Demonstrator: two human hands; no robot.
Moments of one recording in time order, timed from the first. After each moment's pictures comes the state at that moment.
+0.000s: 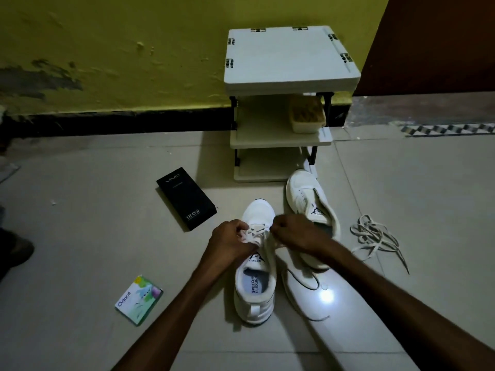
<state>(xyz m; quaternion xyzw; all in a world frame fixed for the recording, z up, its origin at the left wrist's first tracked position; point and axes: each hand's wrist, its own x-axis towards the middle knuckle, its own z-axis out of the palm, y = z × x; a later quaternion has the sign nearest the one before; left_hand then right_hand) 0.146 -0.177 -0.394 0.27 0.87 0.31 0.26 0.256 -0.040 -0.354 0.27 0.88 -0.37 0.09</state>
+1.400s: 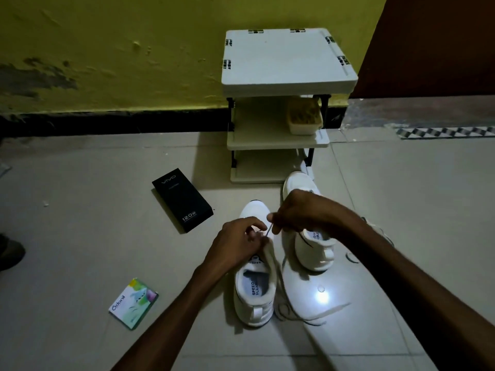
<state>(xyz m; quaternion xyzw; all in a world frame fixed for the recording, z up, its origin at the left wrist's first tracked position) 0.149 -0.162 -0.393 0.36 0.83 0.33 0.26 0.244 -0.017 -0.294 0.32 0.84 -0.40 0.17</state>
